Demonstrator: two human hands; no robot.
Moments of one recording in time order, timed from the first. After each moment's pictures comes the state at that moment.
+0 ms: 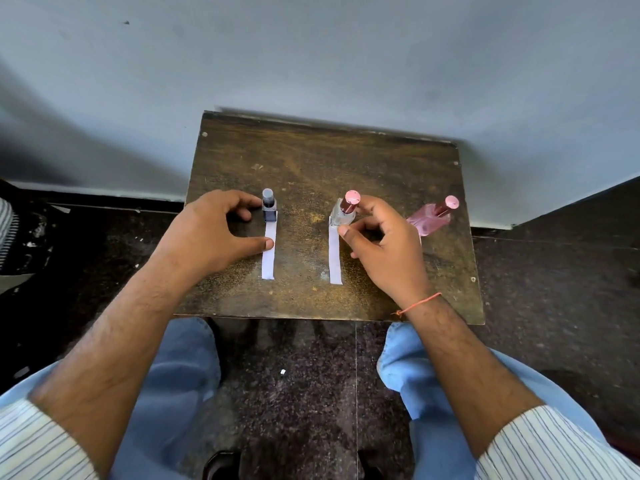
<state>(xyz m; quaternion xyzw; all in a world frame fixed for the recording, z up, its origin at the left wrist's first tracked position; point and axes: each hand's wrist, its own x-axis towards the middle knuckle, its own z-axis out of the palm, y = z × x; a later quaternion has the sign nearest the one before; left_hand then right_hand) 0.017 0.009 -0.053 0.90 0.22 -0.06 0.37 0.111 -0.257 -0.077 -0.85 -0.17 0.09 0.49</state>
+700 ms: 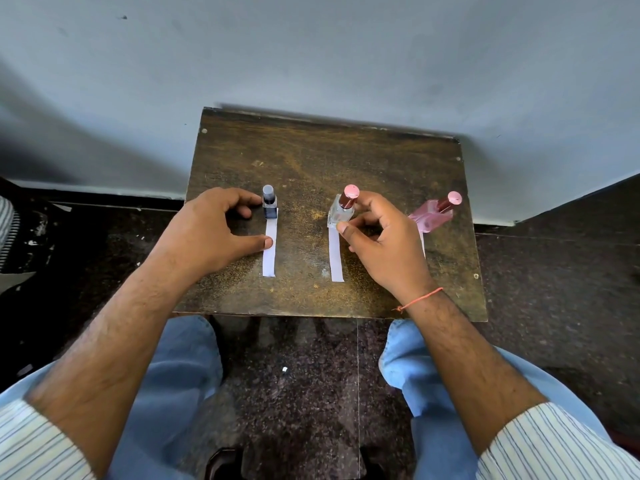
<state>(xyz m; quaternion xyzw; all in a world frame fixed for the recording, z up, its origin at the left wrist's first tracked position) 0.015 0.008 -0.049 0.90 0.22 -0.06 0.37 0.110 -0.253 -0.074 -0.85 -0.18 0.10 0.49</state>
